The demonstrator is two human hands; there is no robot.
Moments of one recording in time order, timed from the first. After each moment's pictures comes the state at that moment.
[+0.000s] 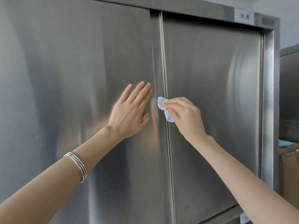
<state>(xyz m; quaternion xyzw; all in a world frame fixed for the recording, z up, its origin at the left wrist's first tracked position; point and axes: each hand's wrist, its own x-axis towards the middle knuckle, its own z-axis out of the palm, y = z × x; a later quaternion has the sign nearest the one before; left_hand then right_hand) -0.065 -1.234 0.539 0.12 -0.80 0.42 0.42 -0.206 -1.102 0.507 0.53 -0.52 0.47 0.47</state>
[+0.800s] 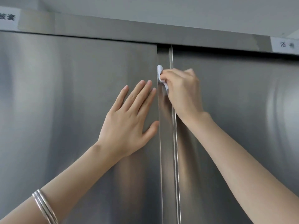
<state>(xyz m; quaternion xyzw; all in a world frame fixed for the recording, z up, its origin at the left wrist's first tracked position) -0.104 -1.247 0.623 0.16 -0.70 0.45 0.53 -0.247 -1.174 0.685 0.52 -0.36 0.49 0.60</state>
